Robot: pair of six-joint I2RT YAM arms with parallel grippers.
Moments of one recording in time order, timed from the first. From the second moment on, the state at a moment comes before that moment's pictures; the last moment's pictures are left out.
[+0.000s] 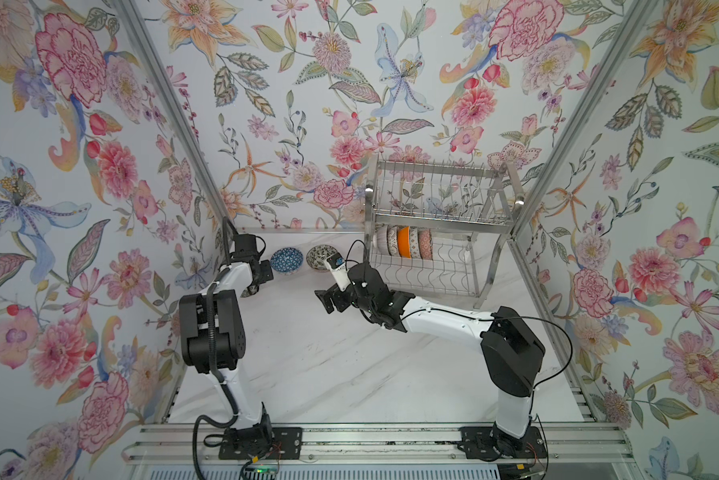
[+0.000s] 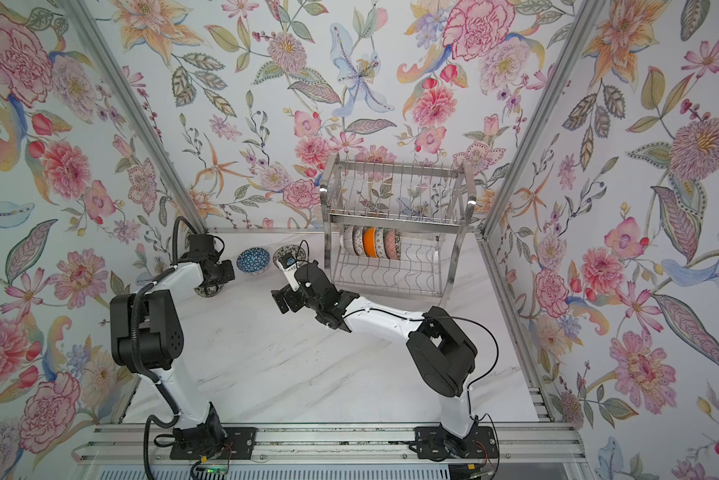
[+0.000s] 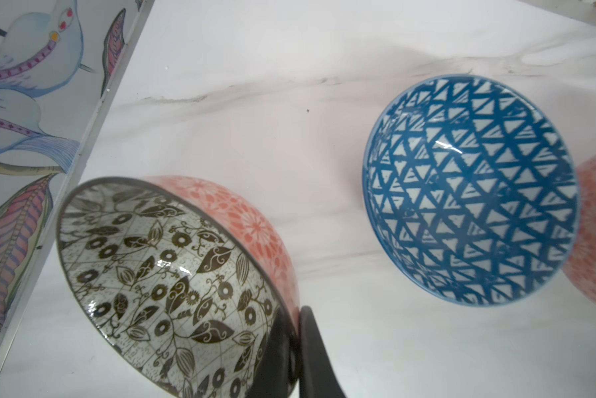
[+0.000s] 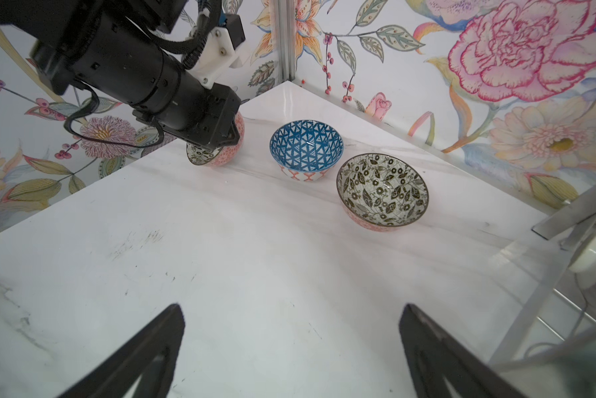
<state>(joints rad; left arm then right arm) 0.13 1.87 1.34 -0.43 -0.05 -0.14 0.95 1.89 1.40 0.09 0.09 0.06</state>
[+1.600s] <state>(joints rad) -0.79 1.79 1.24 -0.53 -0.08 -0.28 0.72 1.20 0.82 -0.20 0.22 0.06</state>
